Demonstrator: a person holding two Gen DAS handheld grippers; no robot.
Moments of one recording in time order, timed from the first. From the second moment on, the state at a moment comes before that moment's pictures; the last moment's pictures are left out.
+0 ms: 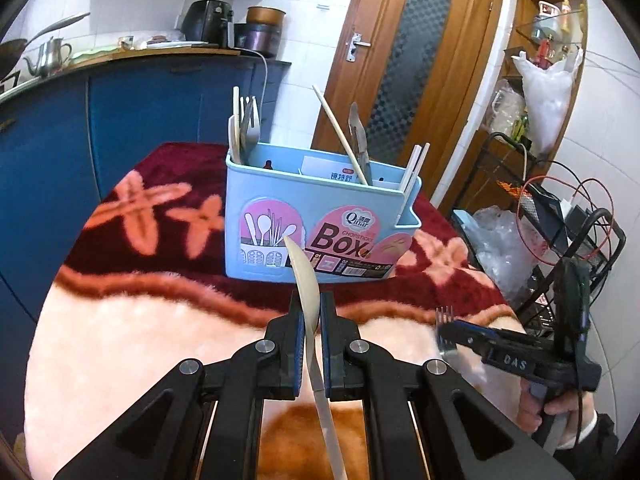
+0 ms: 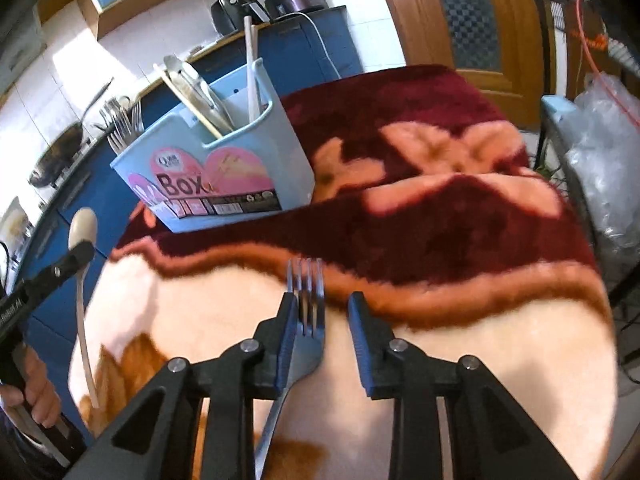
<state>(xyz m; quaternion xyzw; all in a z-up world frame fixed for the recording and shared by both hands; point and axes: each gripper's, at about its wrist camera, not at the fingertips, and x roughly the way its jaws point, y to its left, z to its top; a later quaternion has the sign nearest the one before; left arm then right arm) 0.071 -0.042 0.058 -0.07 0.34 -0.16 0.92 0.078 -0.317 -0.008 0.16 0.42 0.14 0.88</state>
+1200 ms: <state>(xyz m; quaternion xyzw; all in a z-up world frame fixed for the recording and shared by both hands) 0.136 -0.044 0.152 -0.03 0.11 -0.09 0.99 0.038 -0.297 0.108 0.10 0.14 0.08 0.98</state>
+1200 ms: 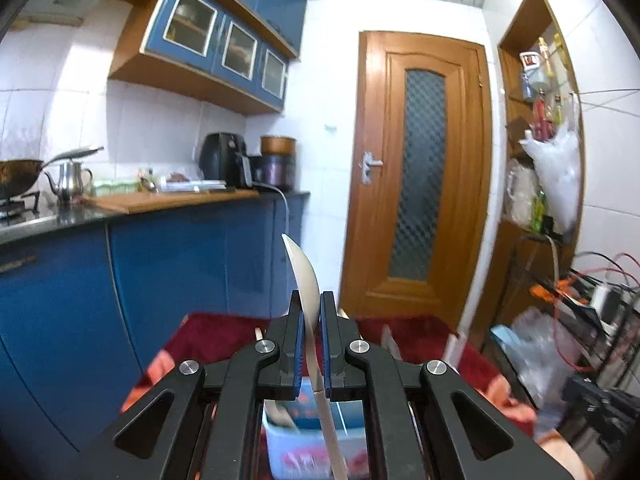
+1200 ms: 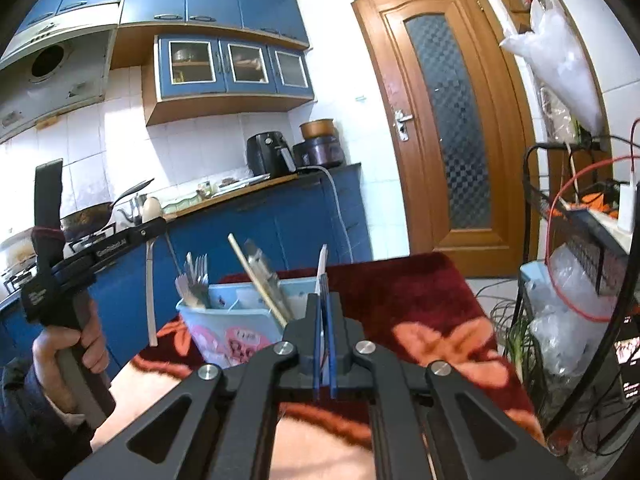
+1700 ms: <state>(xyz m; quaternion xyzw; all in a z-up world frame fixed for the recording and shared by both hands) 0.178 -0.044 0.149 -0.05 0.04 -0.03 1.00 0.067 -0.295 0.166 0.05 0.04 0.02 1.00</state>
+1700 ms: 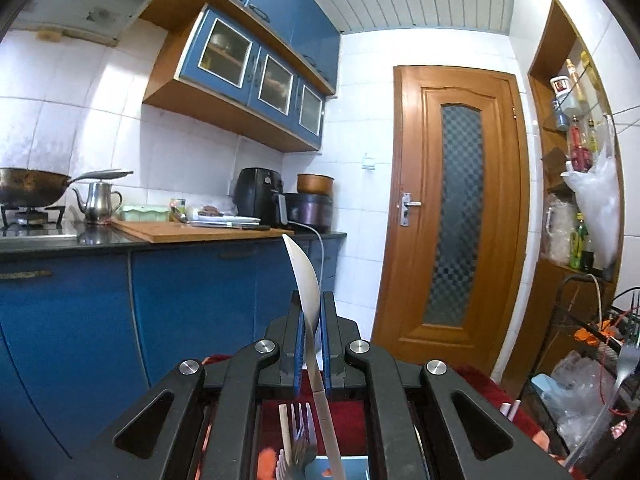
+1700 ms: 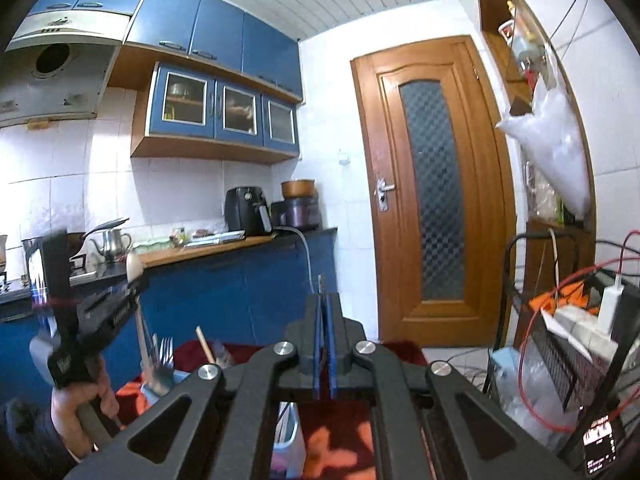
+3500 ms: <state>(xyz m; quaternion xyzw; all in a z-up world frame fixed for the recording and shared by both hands) 0.048 -0.035 0.144 0.00 0.13 -0.07 0.99 0.021 -0.273 0.150 0.13 0.13 0.15 0.97</state>
